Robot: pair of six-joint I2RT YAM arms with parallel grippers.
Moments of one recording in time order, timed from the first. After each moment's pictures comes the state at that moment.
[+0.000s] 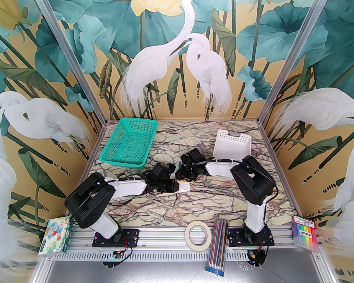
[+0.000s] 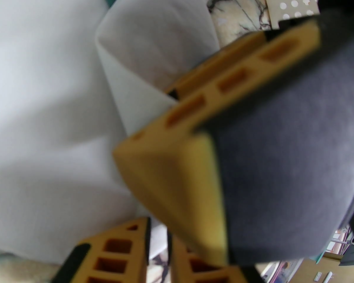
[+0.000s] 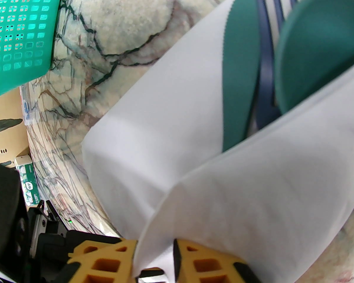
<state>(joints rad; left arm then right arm) -0.70 1.57 0.66 -0.03 0.36 -0.62 0.64 1.92 1.05 -0.16 -0.60 0.70</state>
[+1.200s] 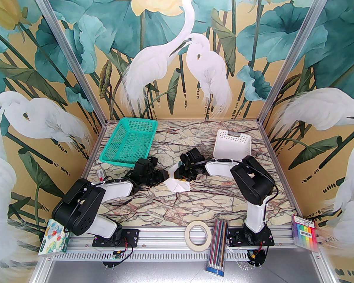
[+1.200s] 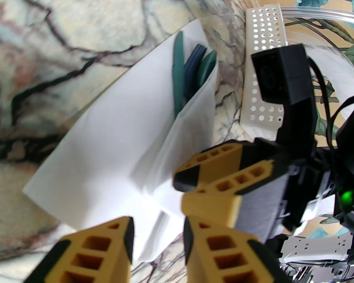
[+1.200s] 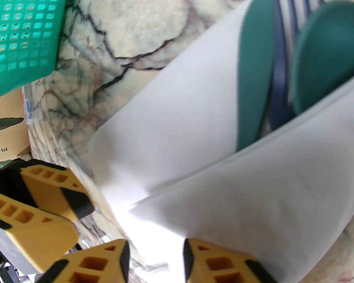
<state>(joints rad) -0.44 1.51 0.51 0.28 0.51 -0.89 0.65 1.92 1.06 -0.17 -0.59 0.69</state>
